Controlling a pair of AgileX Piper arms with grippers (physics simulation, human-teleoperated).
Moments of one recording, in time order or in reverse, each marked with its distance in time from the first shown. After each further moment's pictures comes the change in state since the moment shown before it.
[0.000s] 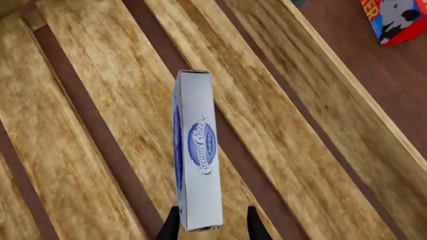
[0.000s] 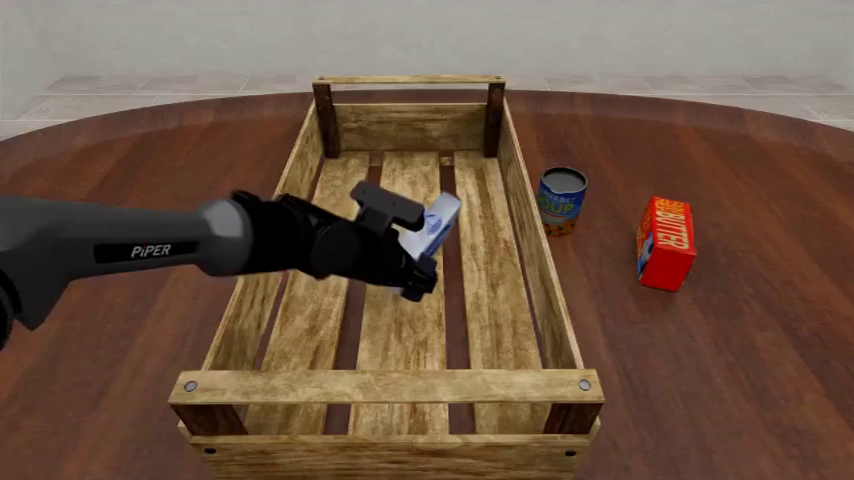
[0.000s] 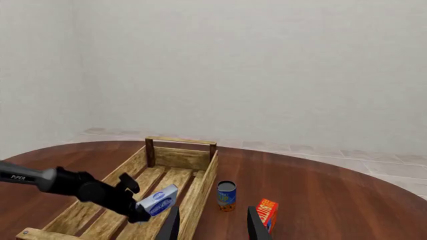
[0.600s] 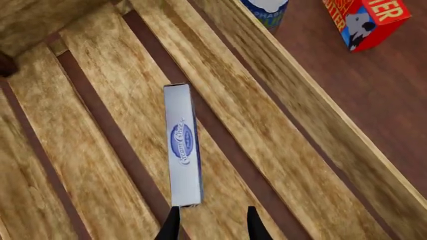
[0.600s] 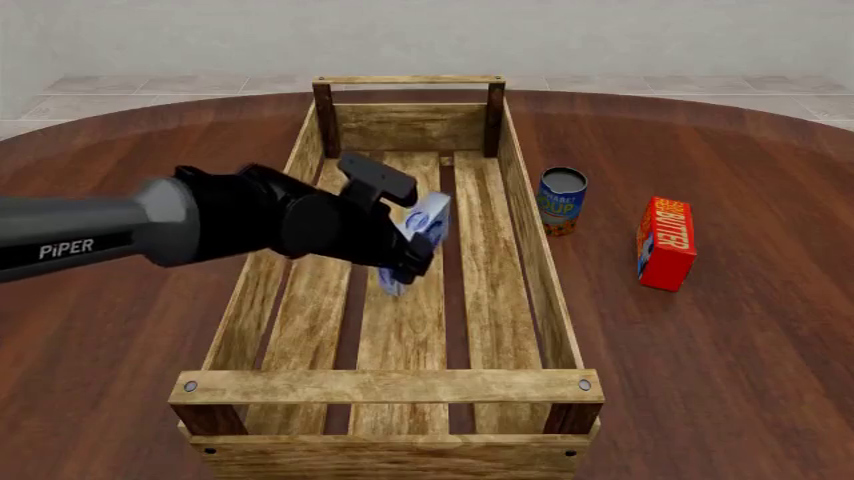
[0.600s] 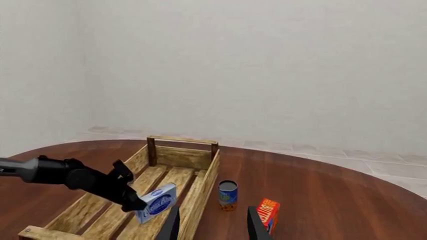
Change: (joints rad) left arm -0.009 -0.144 0.011 0.085 0.048; right arm 0.009 0.000 0.002 0.000 -0.001
